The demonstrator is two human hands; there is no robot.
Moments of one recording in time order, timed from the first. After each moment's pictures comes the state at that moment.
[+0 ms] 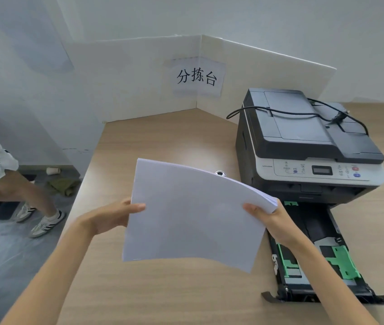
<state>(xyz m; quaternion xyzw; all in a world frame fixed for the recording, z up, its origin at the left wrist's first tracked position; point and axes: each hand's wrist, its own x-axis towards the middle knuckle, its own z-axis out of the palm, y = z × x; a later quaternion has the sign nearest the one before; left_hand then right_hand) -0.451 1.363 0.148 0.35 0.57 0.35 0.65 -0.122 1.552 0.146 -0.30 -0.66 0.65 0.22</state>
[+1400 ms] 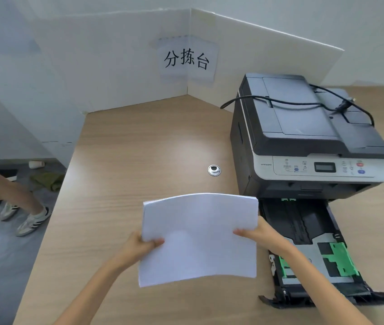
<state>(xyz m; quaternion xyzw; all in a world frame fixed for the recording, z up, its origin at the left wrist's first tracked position) -0.394 1.386 0.039 0.26 0.73 0.39 0.51 -0.113 1.591 0.052 -0.41 -0.64 0.64 0.02</state>
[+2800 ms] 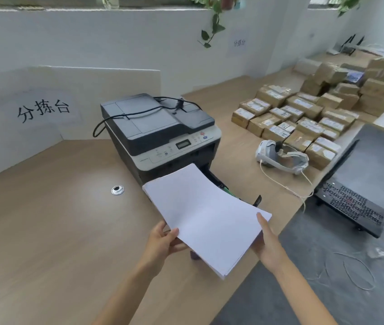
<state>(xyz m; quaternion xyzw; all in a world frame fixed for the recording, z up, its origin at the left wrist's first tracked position) -0.170 1.421 0.107 0.39 0.48 0.40 0.68 0.101 1.404 0.105 -0.53 -0.25 0.62 0.52</state>
